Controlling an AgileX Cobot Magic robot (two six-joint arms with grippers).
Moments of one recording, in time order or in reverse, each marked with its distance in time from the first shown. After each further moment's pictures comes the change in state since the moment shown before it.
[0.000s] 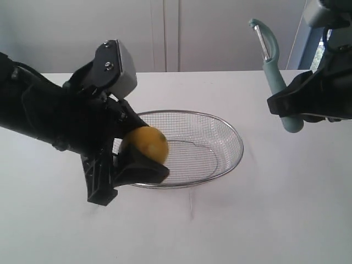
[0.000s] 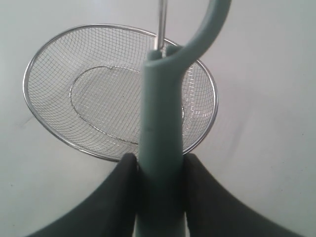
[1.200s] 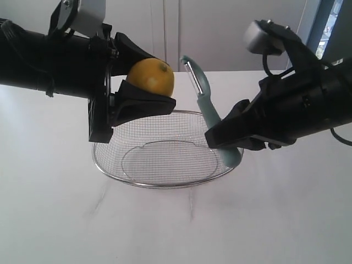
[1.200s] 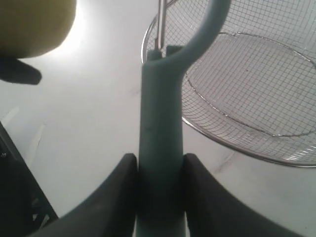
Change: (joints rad) left arm 0.143 0.045 -0.083 -0.424 0.099 0.566; right arm 0.125 0.151 0.000 0.340 0.134 -0.195
